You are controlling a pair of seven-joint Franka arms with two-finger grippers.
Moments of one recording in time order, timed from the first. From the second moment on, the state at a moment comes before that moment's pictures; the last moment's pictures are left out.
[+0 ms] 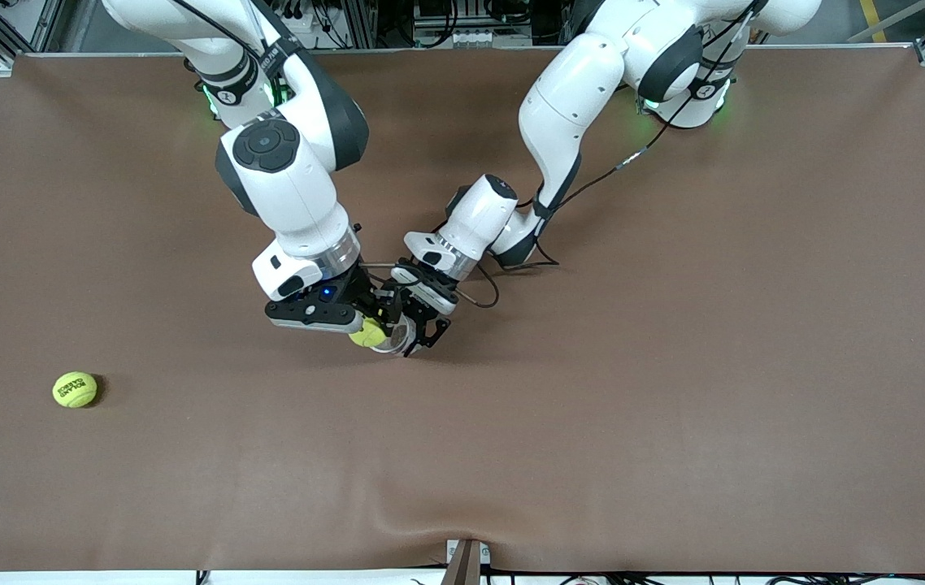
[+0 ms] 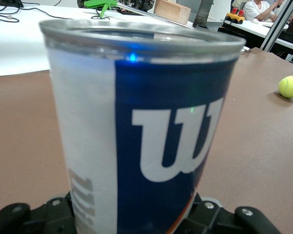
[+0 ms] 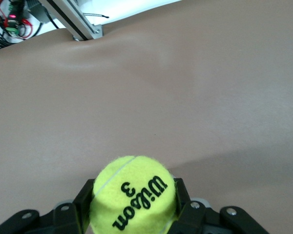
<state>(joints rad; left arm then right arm) -0.88 1.13 -0.09 -1.32 -0.46 3.56 0.17 0.40 0.38 0.17 -1.64 -0.14 2.34 0.79</state>
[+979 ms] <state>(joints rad) -0.88 1.13 -0.09 -1.32 -0.46 3.56 0.17 0.41 0.43 0.17 -1.65 -0.16 2.35 0.79</state>
